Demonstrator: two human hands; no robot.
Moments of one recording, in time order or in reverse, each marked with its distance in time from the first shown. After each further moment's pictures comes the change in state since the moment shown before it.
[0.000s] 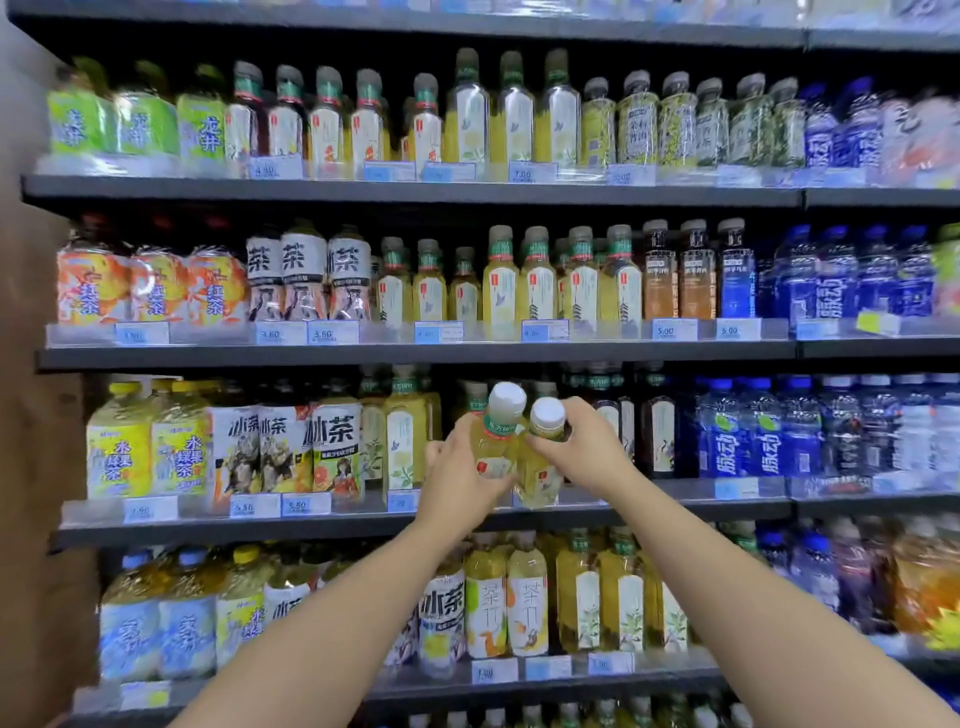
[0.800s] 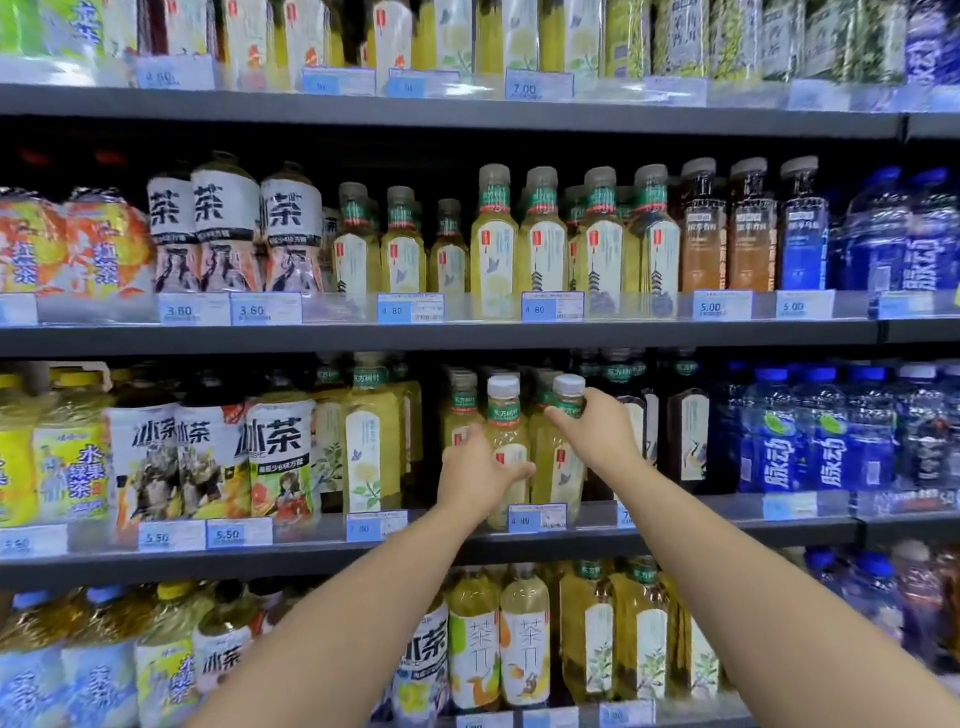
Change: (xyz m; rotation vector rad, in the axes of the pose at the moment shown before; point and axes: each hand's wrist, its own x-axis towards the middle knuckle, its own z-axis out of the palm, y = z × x) left_hand 0.110 -0.061 0.111 0.061 -0.095 -0.259; right_hand 0.112 0.097 0.053 -0.107 0.110 0.242
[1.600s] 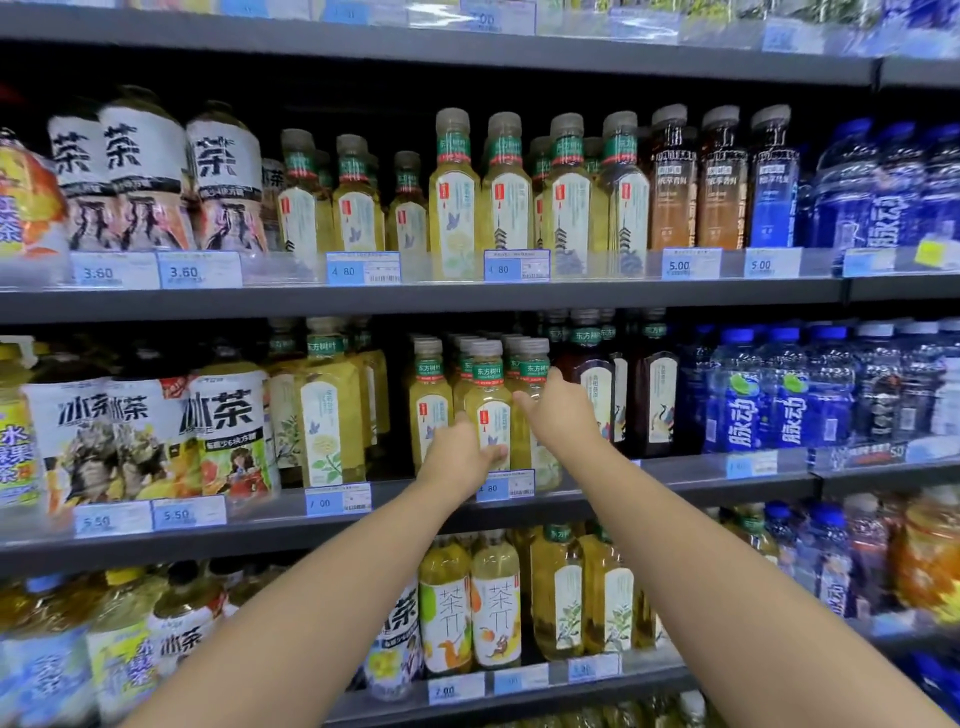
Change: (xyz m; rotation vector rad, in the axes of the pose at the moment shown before) left_hand -0.002 -0.001 0.025 0.125 -0.130 0.022; right_hand -0.004 0.009 0.023 -0.182 -0.080 0.152
